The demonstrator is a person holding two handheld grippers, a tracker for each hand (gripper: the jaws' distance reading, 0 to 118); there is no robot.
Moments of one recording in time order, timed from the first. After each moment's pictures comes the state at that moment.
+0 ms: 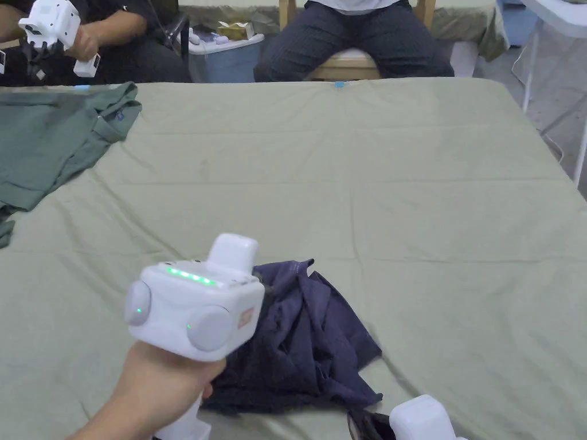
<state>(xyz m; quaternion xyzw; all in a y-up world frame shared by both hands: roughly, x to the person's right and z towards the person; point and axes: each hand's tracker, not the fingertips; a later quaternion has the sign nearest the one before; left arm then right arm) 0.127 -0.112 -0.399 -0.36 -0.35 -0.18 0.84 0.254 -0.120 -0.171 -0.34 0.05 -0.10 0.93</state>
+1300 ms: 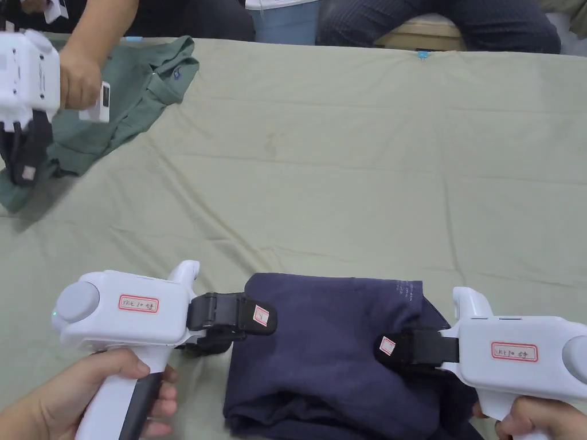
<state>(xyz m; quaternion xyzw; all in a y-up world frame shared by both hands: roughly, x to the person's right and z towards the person) -0.054 -0.174 -0.555 -0.59 -0.46 0.21 0.63 0.322 -0.179 -0.387 -0.46 0.17 -0.36 0.80</state>
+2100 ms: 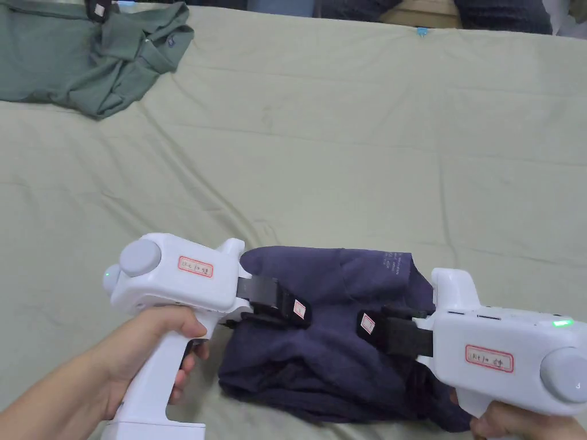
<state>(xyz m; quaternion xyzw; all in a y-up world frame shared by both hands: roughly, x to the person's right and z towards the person) -0.003 -0.169 -0.532 -0.63 -0.44 0.21 0.60 0.274 -0.144 -0.361 -0.41 0.17 -0.23 0.86</state>
